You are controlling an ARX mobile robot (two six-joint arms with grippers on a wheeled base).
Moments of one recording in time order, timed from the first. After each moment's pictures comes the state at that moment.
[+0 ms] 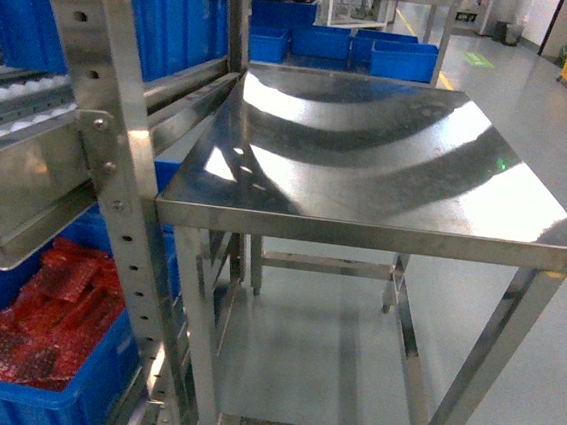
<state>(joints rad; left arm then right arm) -0.51 0.29 0.28 -0.13 -0.68 -0.17 0.00 0.01 0.01 0.00 0.00 0.00</state>
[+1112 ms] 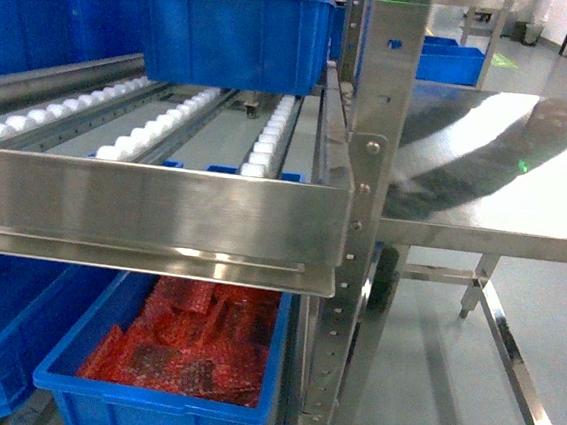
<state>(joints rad) -0.51 0.29 0.28 -0.13 -0.68 -0.17 0.00 0.01 0.01 -0.01 0.00 0.00</state>
